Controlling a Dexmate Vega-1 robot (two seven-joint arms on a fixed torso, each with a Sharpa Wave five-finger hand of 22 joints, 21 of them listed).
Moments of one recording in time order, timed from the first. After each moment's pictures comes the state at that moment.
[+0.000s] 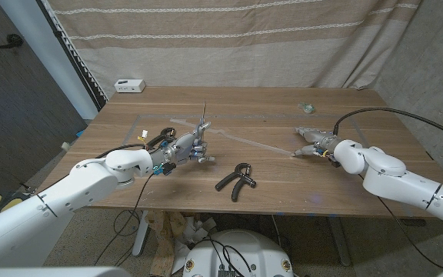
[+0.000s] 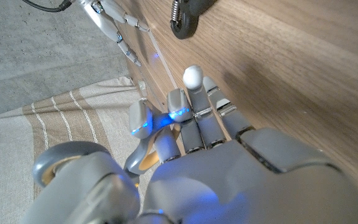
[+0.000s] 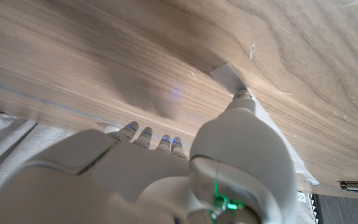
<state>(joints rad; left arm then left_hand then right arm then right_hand) 1.07 1.01 0.39 -2.00 -0.80 0.28 -0.12 0.27 -0.17 -0.12 -0.06 0.36 1.13 -0.05 1.54 1.24 0.97 0.02 1.59 1.25 0.86 -0.11 1.21 1.16 0.54 -0.05 0.24 0.26 -0.90 -1.08 -0.64 -1.95 -0.43 -0.46 0.18 0.93 0.15 -0.22 -0.04 0.42 -0.18 -0.05 0.19 0.19 -0.17 -0.09 0.20 0.19 -0.16 -0.03 0.18 0.17 -0.16 -0.03 0.18 0.17</state>
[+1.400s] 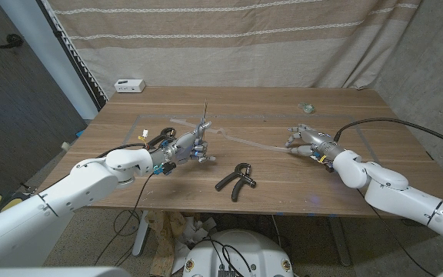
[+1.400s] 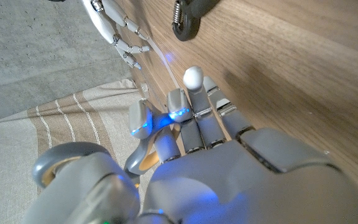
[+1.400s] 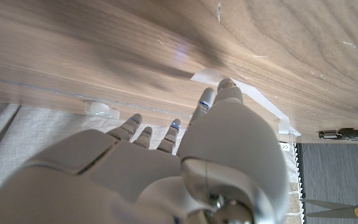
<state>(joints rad) 1.06 1.01 0.40 -1.99 -0.79 0.26 -0.15 0.26 -0.17 -0.13 -0.06 0.37 1.13 -0.05 1.54 1.24 0.98 0.02 1.59 1.25 0.86 -0.10 1.24 1.16 0.55 -0.05 0.24 0.26 -1.02 -1.03 -0.55 -1.90 -0.38 -0.28 -0.11 1.02 0.16 -0.12 -0.03 0.43 0.63 -0.21 0.50 0.20 0.07 -0.21 0.32 0.19 -0.16 -0.03 0.19 0.17 -0.04 -0.04 0.20 0.17</state>
